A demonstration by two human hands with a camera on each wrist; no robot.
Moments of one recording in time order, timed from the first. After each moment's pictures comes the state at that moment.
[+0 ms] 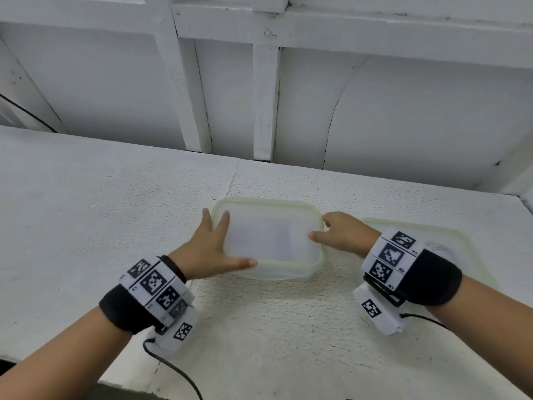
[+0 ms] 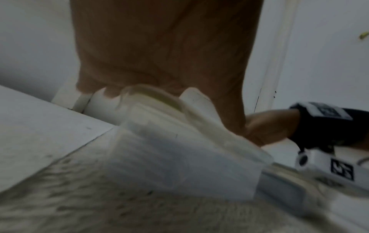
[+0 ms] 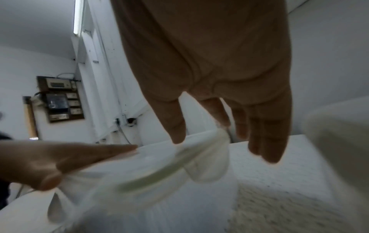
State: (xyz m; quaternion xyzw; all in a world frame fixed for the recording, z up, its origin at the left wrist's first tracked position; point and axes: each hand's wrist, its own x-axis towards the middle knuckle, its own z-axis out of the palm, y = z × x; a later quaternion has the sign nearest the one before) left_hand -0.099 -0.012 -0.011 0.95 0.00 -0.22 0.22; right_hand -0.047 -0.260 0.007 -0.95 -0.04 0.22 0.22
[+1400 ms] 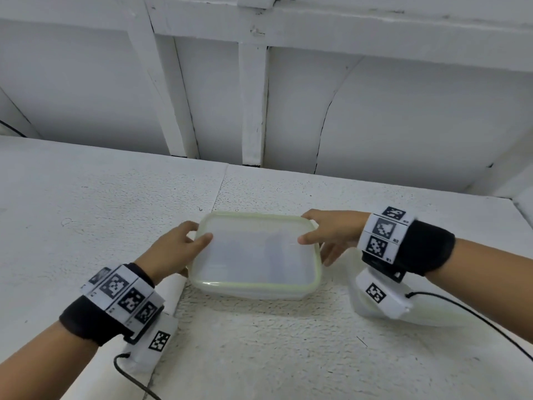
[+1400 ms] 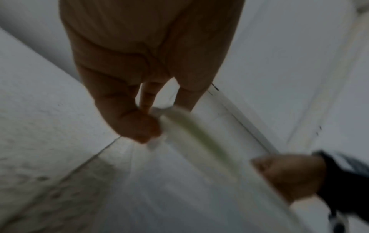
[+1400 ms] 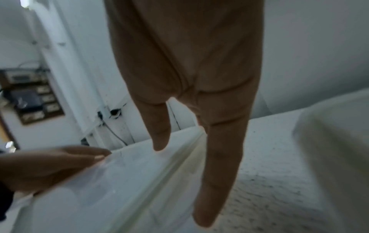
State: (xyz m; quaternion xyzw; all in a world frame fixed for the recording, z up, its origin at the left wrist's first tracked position) left_hand -0.064 0.012 -0.018 0.89 0.12 -0.16 0.42; right_hand -0.010 -0.256 0.029 -0.85 0.02 0.43 0.30
